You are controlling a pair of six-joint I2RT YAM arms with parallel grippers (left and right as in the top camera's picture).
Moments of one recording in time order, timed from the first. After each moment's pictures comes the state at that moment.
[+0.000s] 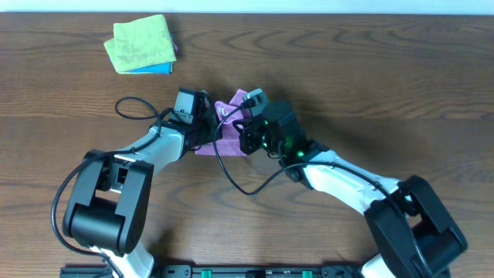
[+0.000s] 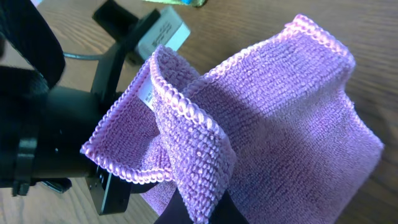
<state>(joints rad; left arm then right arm) -0.28 1.83 0.92 -0.13 0.25 -0.52 0.63 1.73 0.87 0.27 -0.22 0.30</state>
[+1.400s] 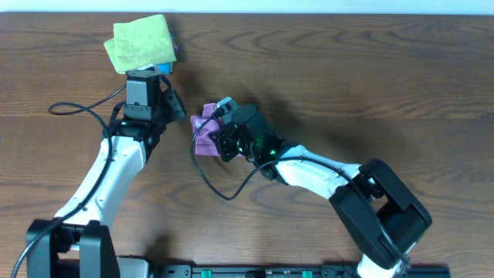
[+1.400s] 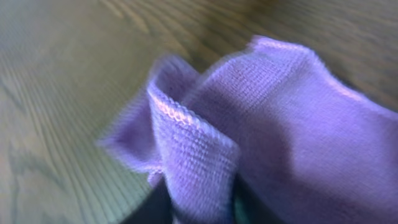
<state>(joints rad) -0.11 1.51 0.94 -0.24 0.05 -0.47 0.74 1.89 1.00 0.22 -0.21 0.27</state>
